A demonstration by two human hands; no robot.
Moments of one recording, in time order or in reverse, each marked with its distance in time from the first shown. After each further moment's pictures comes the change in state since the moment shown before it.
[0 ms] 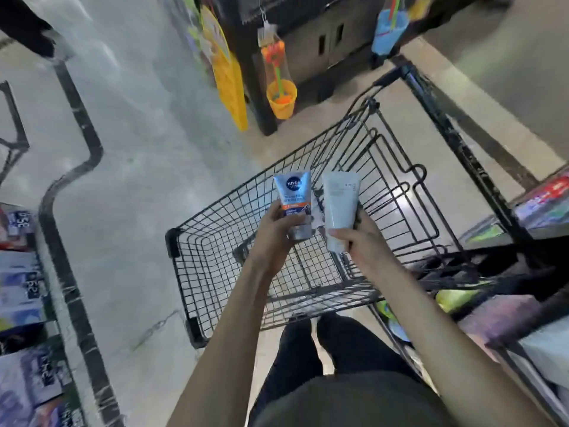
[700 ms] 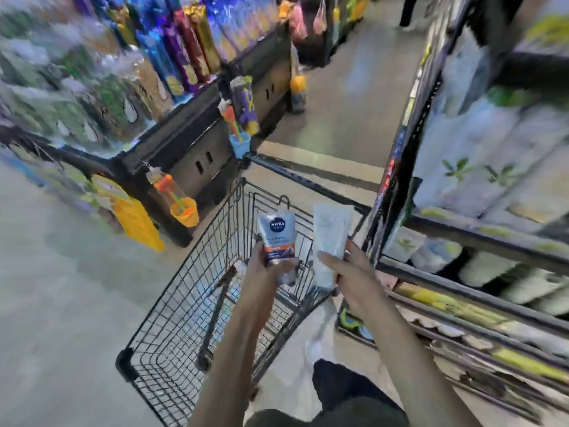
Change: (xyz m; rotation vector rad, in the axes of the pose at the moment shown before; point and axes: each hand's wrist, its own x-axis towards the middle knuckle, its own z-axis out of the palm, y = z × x) left_hand -0.164 -0.011 0.087 0.431 -0.441 0.095; right_hand -0.255 0.020 -0.015 0.315 0.400 -0.486
